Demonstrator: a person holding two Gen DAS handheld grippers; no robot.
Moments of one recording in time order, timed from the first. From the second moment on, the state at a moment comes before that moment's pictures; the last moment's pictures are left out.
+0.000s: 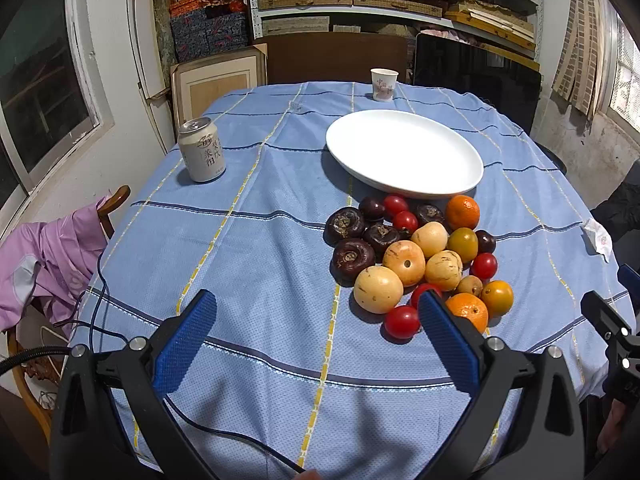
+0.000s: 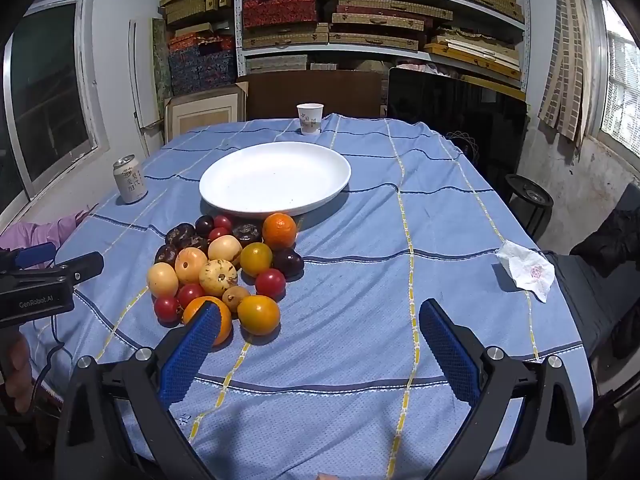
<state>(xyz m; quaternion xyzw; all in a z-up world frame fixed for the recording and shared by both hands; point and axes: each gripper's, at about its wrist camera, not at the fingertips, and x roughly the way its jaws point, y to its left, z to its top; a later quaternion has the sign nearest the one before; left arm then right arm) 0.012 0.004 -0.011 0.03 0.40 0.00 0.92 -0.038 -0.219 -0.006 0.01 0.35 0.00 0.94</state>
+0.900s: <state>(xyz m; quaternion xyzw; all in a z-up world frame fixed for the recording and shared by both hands) 0.010 0.009 -0.011 0.03 0.40 0.00 0.92 -0.040 -0.217 -0.006 0.01 0.35 0.00 0.94</state>
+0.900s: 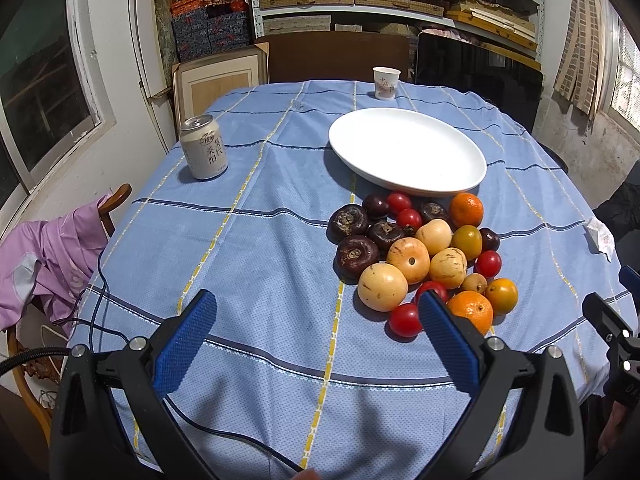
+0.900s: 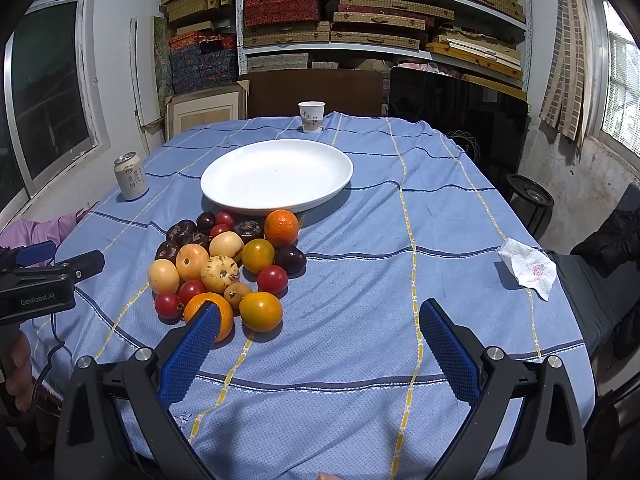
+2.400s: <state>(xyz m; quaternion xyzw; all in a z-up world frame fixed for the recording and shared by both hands) 0.011 0.012 -0.008 0.03 0.39 0.00 0.92 -0.041 -0.213 -0.004 0.00 0.35 0.00 0.94</state>
